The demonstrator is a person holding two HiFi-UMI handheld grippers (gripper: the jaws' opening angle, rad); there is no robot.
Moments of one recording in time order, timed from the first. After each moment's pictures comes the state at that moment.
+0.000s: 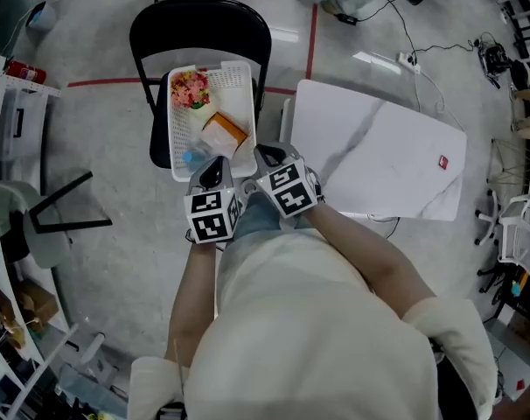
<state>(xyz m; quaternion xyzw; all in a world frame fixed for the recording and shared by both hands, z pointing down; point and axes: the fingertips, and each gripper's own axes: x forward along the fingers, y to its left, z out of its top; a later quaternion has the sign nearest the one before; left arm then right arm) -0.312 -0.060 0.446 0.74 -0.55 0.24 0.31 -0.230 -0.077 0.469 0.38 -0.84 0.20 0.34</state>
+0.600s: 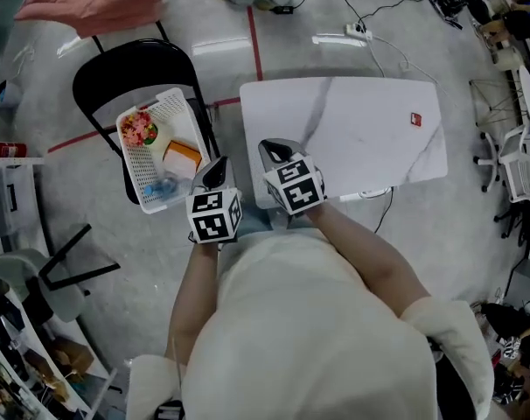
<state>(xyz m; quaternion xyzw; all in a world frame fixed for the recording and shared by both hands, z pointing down) -0.148 -0.061 0.421 0.82 -0.44 0.26 0.27 -0.059 -0.064 0.432 0.52 -0.77 0.26 0.27</state>
